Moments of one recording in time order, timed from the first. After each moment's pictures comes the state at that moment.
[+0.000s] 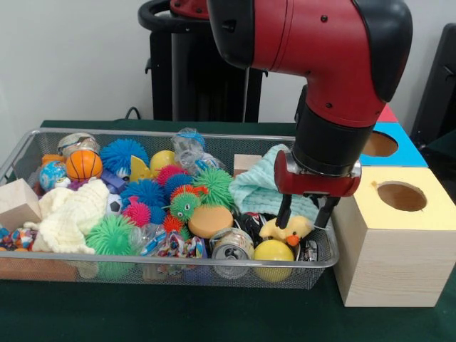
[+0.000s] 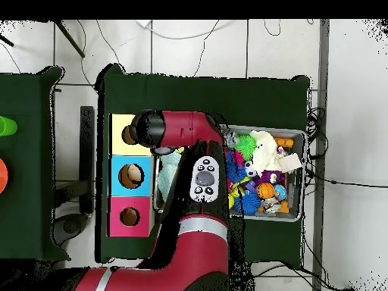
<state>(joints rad) 0.00 -0.34 -0.13 1.18 -0.01 0.77 1.62</state>
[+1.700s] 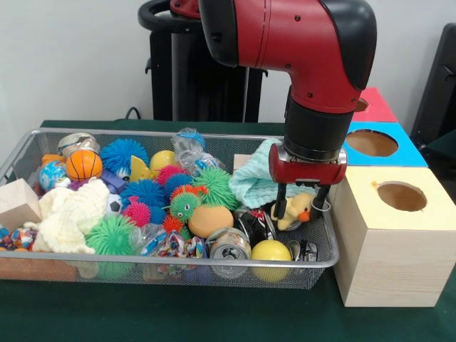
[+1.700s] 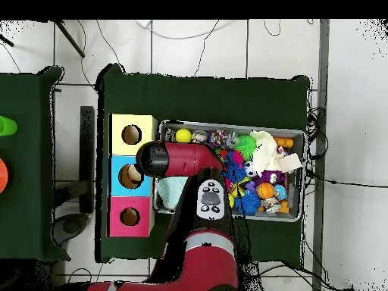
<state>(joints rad) -0.02 -0.42 -0.08 1.46 -0.01 0.47 1.62</state>
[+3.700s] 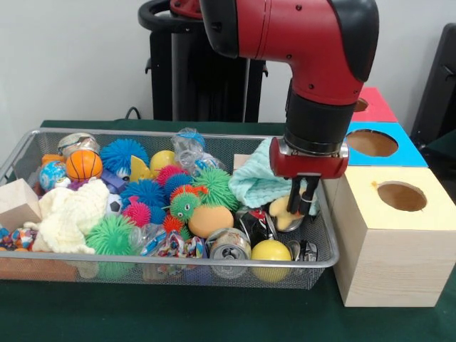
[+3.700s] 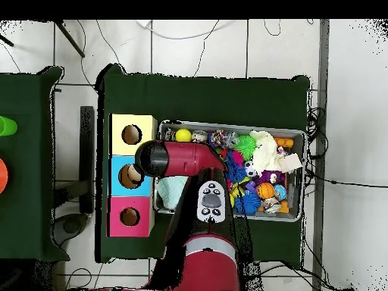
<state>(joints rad) -0.02 -0.44 -0.08 1.46 -0.01 0.50 1.62</state>
